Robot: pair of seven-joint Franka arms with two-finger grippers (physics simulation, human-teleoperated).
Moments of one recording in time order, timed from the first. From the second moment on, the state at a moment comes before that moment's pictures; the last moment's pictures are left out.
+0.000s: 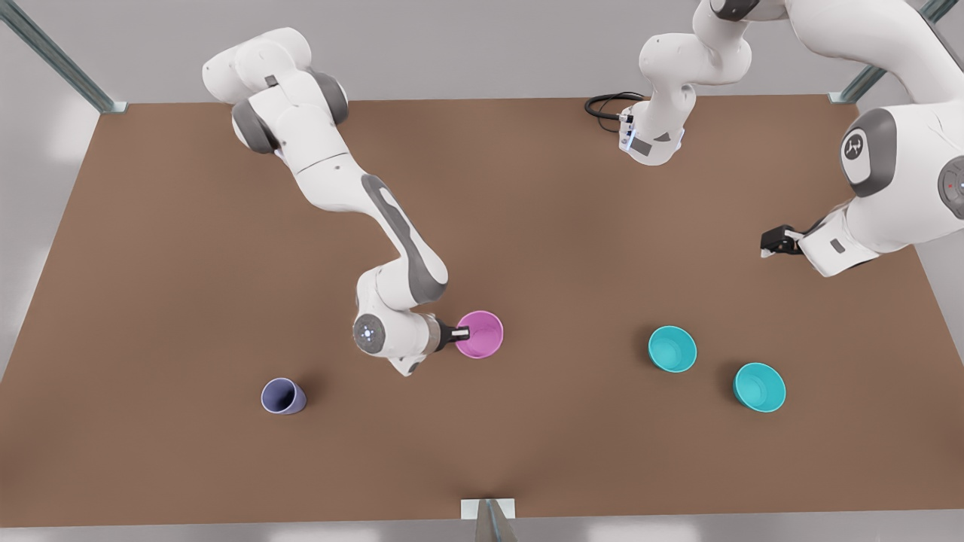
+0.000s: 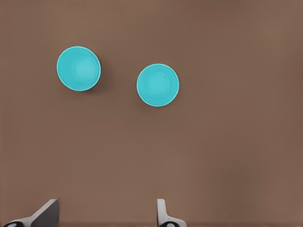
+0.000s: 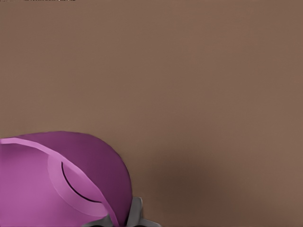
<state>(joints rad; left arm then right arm) -0.09 0.20 0.14 -1.43 0.01 1.43 0.30 0.60 0.94 -0.10 -1.18 0.69 2.08 0.19</state>
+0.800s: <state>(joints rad) -0.02 0.59 0.14 -1.67 -0.25 1.97 0.28 0.07 0.64 -0.14 -0.98 0.16 1.50 0.27</state>
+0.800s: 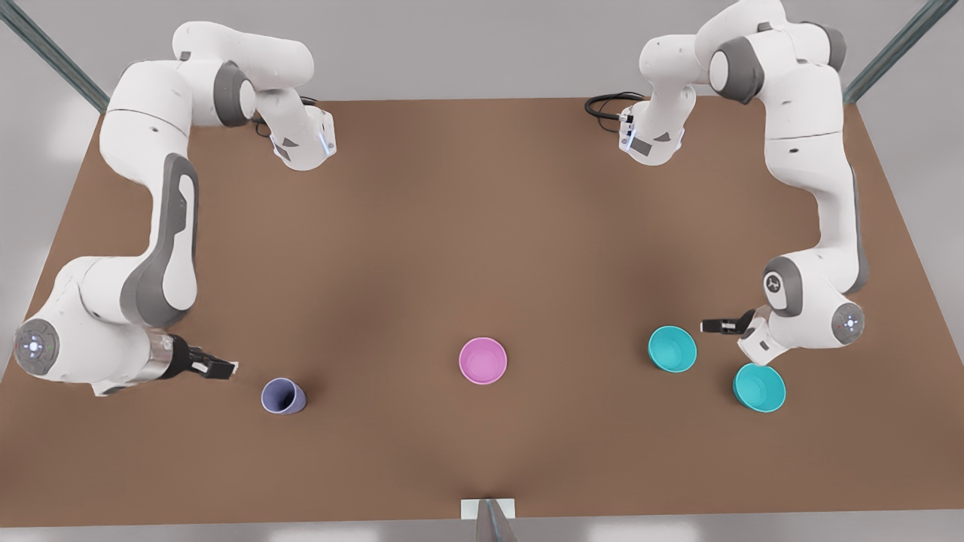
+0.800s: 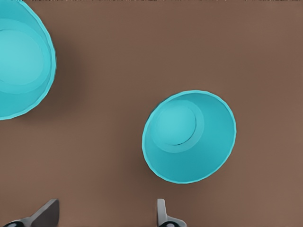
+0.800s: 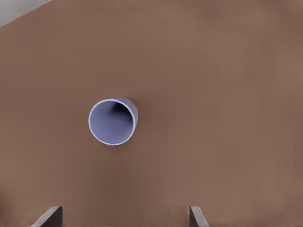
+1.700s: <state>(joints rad) -0.04 0.68 0.09 -1.71 -0.31 2.19 0.26 0.03 0.11 -0.05 -1.43 -0.01 1.42 -0.07</state>
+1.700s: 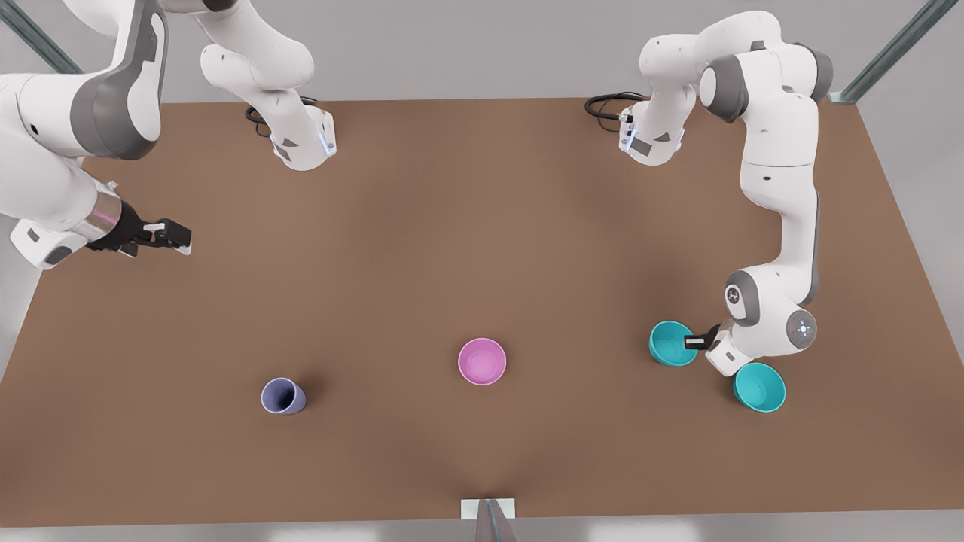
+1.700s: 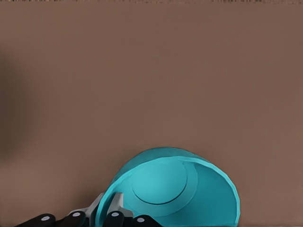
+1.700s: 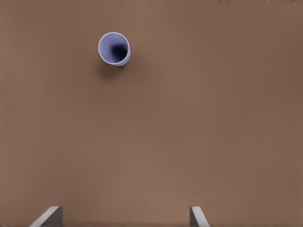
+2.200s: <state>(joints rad) -0.46 0.87 0.02 -1.08 -0.30 1.88 -0.16 0.02 0.11 -0.06 -1.43 -0.01 1.42 -0.13</state>
